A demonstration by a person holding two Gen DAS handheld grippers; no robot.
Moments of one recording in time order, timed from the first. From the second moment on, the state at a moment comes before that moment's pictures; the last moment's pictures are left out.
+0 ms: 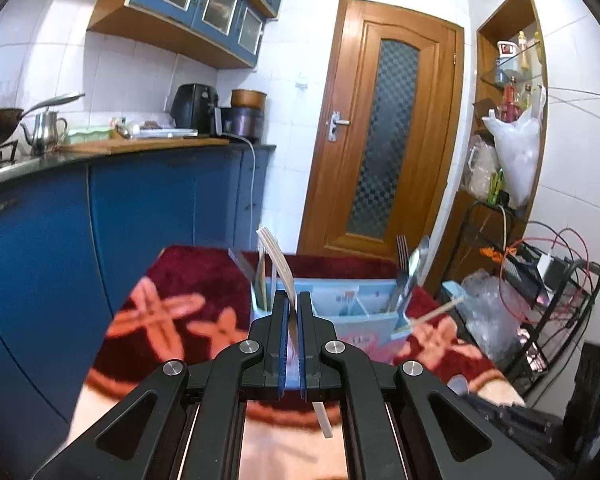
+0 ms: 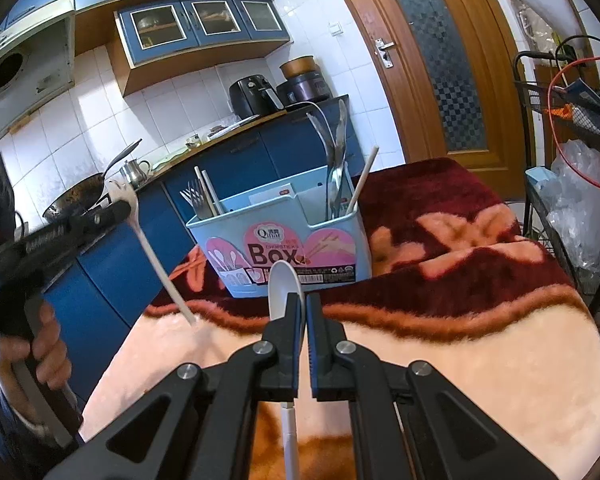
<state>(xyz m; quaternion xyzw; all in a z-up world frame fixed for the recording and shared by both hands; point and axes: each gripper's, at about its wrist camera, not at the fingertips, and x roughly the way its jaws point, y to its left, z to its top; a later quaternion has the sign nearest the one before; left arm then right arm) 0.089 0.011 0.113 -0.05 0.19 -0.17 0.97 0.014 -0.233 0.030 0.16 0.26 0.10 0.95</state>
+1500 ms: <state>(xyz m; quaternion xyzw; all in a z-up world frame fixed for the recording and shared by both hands) 0.174 -0.016 0.131 0.00 0.11 -0.11 0.99 0.106 -0.220 0.136 0.04 0.07 0.03 1.00</state>
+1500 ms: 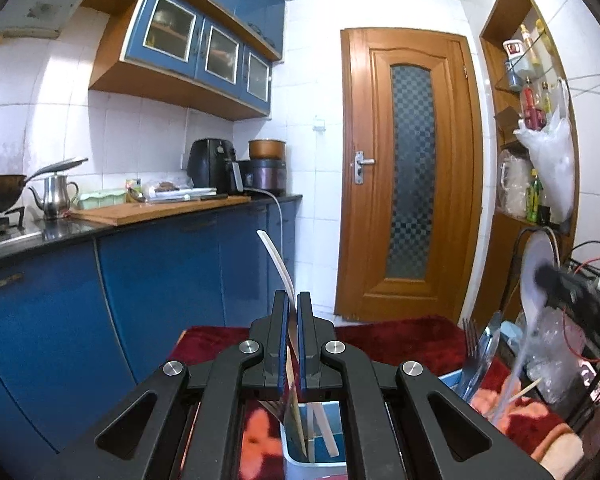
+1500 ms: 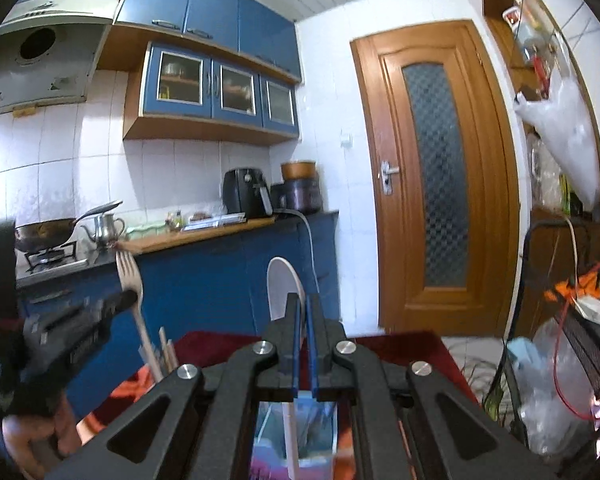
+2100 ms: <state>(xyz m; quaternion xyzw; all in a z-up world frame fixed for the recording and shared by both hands) 0.164 -0.025 0.097 0.00 0.17 -0.14 0.98 0.127 -0.220 0.099 0.05 0.11 0.04 0.99</state>
